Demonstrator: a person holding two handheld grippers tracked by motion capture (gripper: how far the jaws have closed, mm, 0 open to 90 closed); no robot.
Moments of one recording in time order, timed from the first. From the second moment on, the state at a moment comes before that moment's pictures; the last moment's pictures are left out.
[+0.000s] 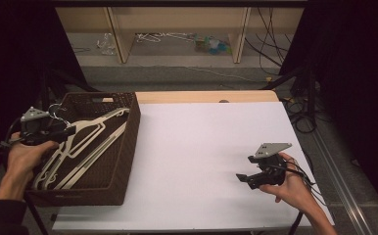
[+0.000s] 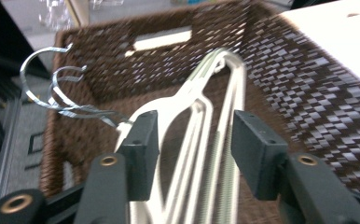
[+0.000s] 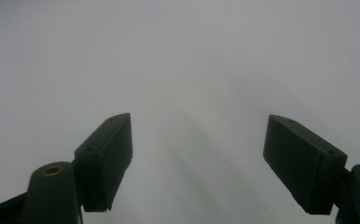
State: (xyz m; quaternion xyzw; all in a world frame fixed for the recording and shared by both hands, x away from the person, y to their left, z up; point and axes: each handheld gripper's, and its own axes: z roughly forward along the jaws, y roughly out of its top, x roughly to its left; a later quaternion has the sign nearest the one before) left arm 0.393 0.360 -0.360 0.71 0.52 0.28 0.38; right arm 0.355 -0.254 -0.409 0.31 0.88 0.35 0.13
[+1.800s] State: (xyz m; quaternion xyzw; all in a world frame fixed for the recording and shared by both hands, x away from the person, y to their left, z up) left arm 0.264 0.171 -0.416 0.76 0.32 0.22 0.52; right arm 0.318 -0.247 -0.411 0.30 0.82 0.46 0.18
